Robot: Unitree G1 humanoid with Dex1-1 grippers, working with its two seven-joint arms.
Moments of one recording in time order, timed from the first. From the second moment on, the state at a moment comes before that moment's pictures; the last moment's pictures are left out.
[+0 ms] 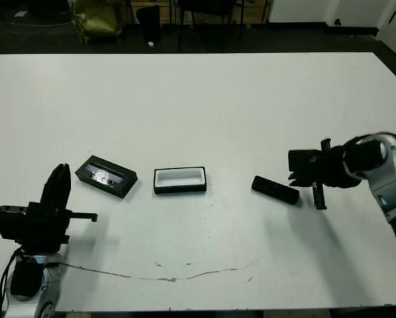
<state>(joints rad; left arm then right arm) 0.22 0.13 0.08 -0.10 -0.08 -0.42 -0.10 -0.54 -0.99 0.29 0.13 -0.27 0.14 1.31</state>
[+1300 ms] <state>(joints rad) 0.22 0.13 0.09 -0.09 -0.09 -0.42 -0.10 -0.61 -0.98 0.01 0.22 0.15 0.18 1.27</state>
